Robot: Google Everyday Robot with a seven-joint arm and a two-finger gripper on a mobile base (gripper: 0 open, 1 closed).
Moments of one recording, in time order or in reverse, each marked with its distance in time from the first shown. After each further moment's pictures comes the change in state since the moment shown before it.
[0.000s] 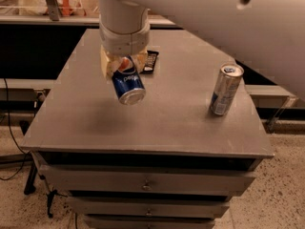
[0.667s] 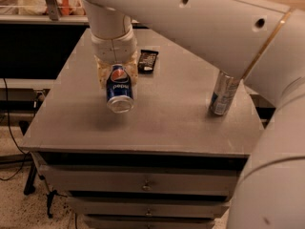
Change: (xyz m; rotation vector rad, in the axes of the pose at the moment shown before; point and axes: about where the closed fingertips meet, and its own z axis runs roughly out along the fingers) arm 0.001 0.011 0.043 0.050 0.213 0.215
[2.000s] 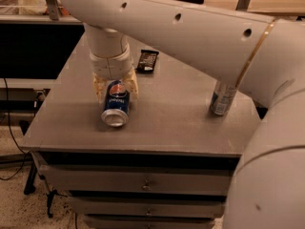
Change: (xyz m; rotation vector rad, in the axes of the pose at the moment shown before) arm 0.014 0.014 0.041 -0.019 0.061 0.111
